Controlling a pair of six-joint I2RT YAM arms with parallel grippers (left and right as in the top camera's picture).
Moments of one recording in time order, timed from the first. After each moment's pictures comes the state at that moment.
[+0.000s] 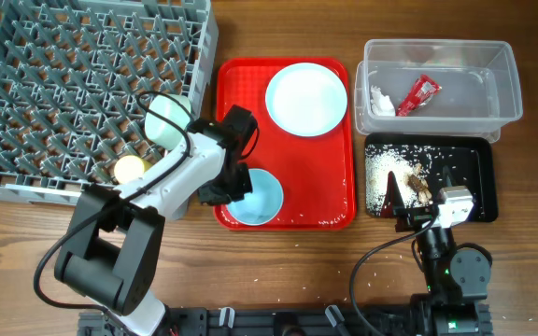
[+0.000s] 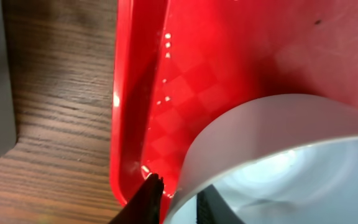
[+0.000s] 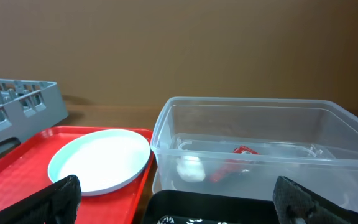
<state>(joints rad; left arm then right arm) -0.48 1.79 1.12 -0.98 0.06 -0.68 0.03 0.01 0.01 0.00 -0.07 0.02</state>
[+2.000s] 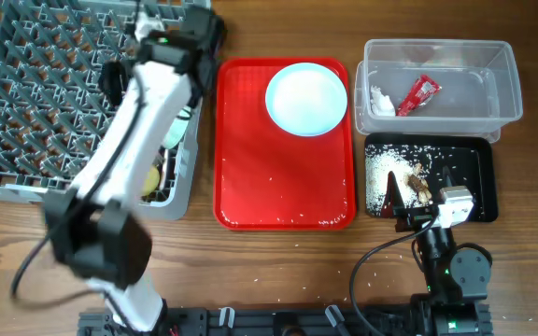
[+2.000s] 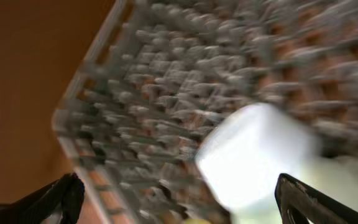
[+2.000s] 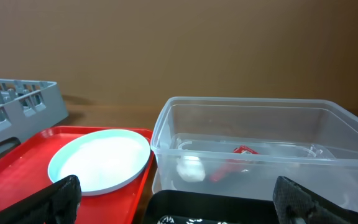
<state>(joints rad) -0.31 1.89 1.77 -1.25 -0.90 -0.54 0.03 0.01 0.01 0.00 -0.07 0.02</state>
